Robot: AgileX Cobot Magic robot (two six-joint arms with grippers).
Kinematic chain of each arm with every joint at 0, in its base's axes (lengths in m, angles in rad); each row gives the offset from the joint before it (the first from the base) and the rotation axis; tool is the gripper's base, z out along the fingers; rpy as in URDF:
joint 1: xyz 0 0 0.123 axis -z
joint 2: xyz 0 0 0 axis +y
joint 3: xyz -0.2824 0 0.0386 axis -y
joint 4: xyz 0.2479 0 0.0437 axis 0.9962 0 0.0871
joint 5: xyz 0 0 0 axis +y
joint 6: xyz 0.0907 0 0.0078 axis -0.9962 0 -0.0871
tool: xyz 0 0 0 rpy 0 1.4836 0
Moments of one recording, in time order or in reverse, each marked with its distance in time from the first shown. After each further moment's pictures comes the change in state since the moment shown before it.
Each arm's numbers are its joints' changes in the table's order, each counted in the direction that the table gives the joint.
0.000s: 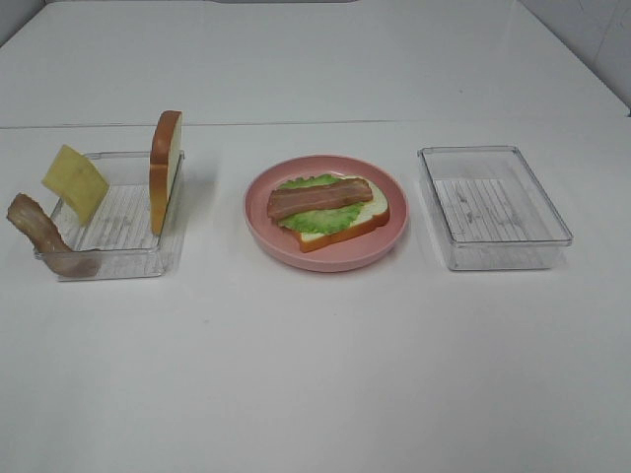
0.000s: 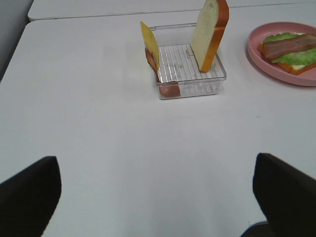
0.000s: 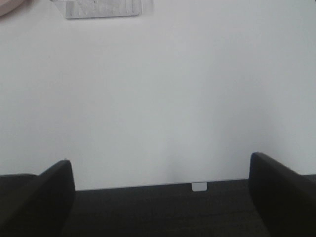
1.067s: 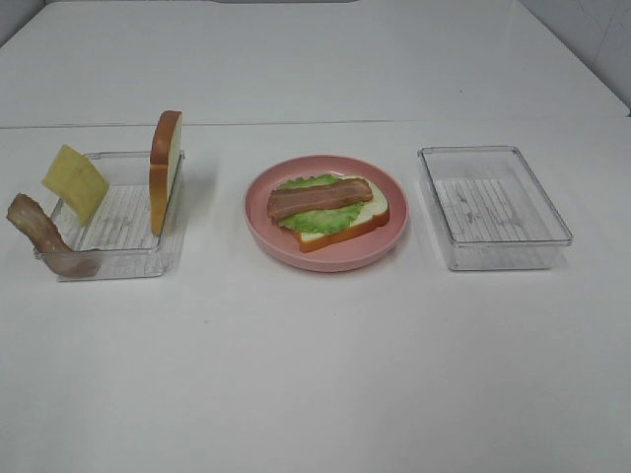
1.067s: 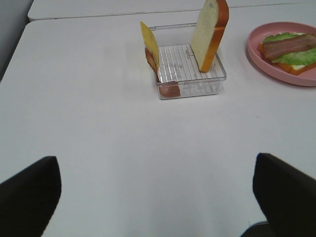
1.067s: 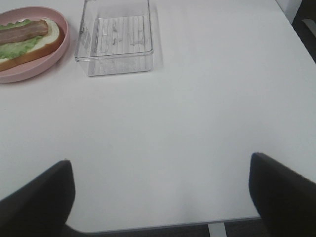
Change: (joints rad) left arm 0.000 0.000 0.000 0.000 0.000 0.000; right arm 0.092 -0.268 -0.051 0.086 -0.046 0.057
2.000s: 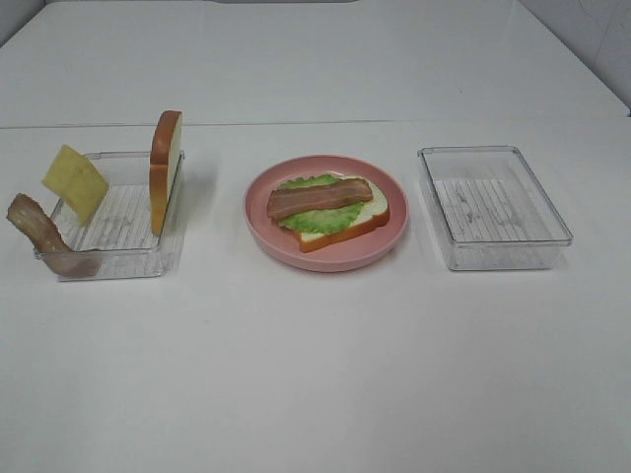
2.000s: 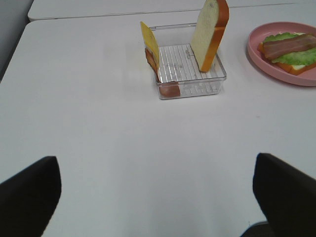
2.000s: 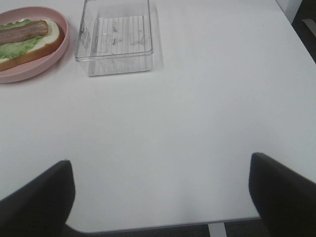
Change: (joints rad) left arm 0.000 0.000 0.000 0.000 0.000 0.000; right arm 0.000 0.000 0.000 0.000 0.000 0.000
